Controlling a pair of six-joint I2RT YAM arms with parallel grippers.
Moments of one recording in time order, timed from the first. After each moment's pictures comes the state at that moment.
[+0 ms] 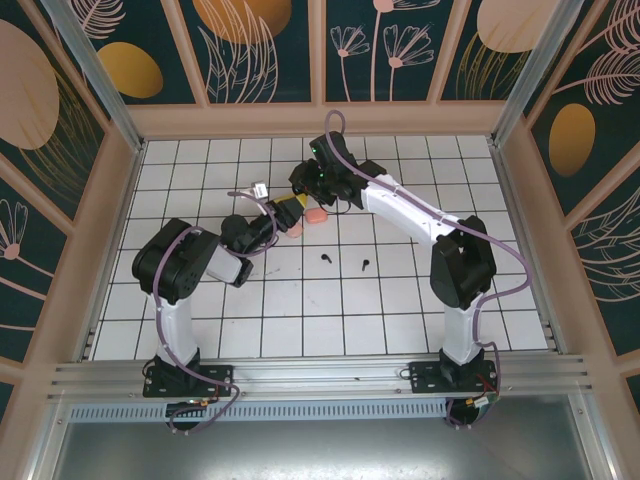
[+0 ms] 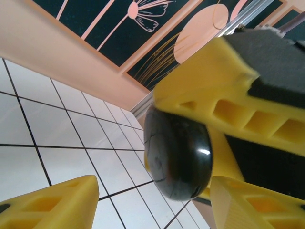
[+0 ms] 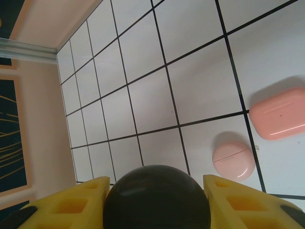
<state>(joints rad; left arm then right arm) -0.43 1.97 0.65 1.49 0.40 -0.93 0.69 1.93 1.70 -0.50 -0.11 1.07</state>
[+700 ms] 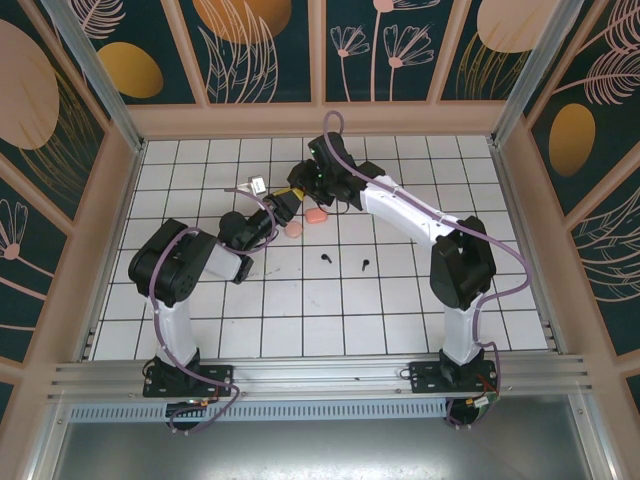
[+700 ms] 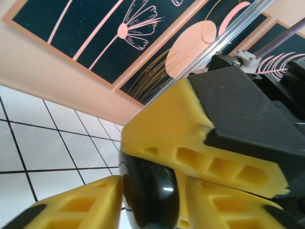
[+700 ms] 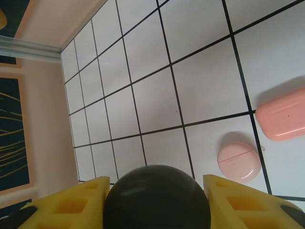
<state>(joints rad) -0.43 1.94 0.67 1.50 0.38 -0.92 0.70 1.93 1.69 -0.48 -0.10 1.07</state>
